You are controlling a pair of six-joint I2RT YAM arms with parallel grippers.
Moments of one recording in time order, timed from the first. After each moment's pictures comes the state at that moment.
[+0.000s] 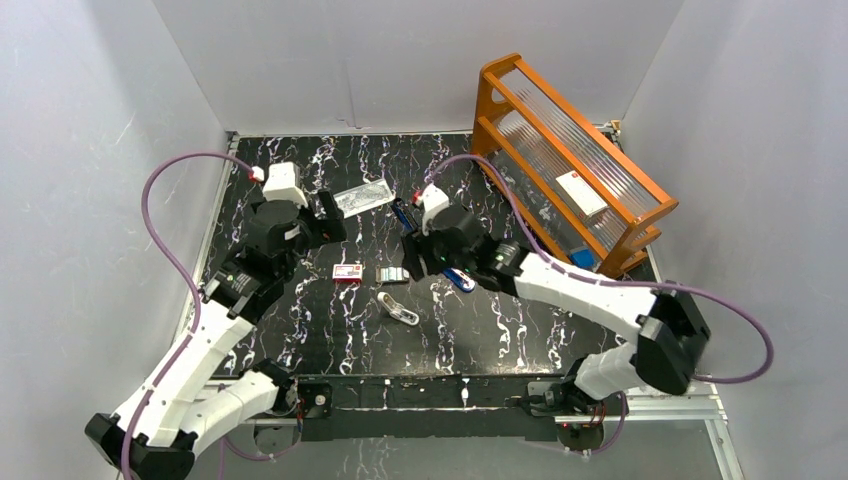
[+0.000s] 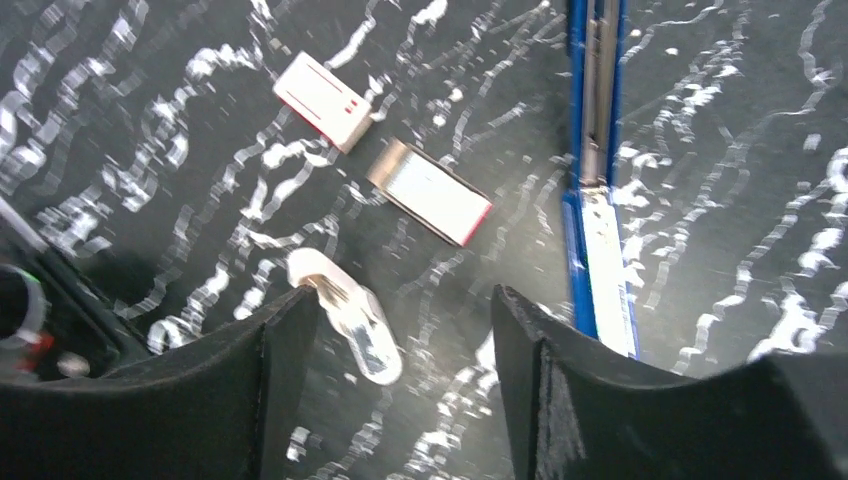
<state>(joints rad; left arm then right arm) -0.51 0.89 0.99 -0.49 -0.40 -0.33 0.98 1.36 1.01 -0.22 0.09 0.27</state>
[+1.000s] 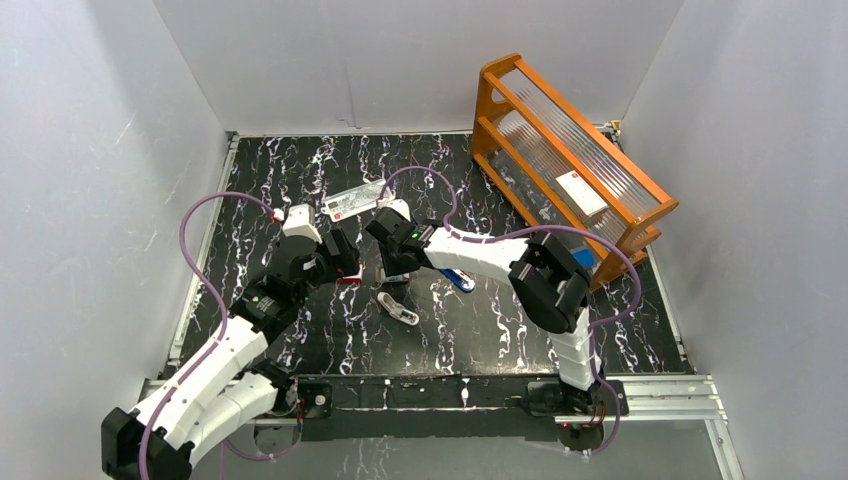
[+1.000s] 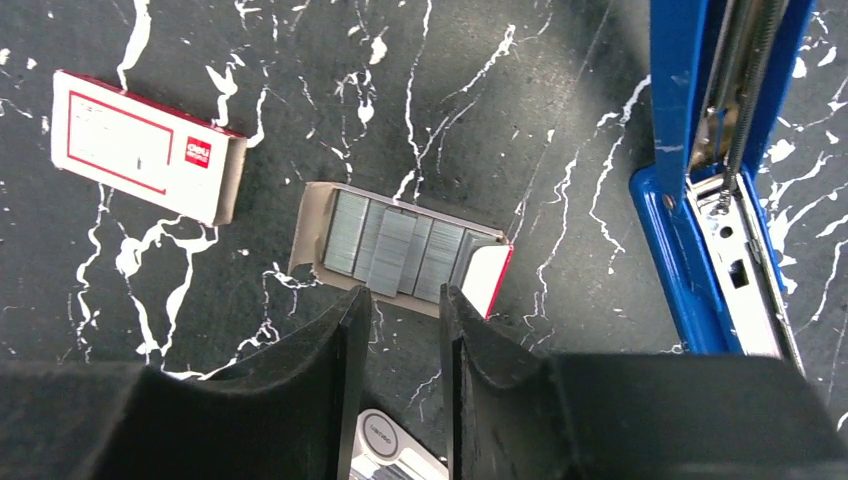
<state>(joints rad) -0.51 0.80 0.60 -0.31 -0.28 -0.53 1.01 2.01 1.52 -0.52 0.22 0.62</state>
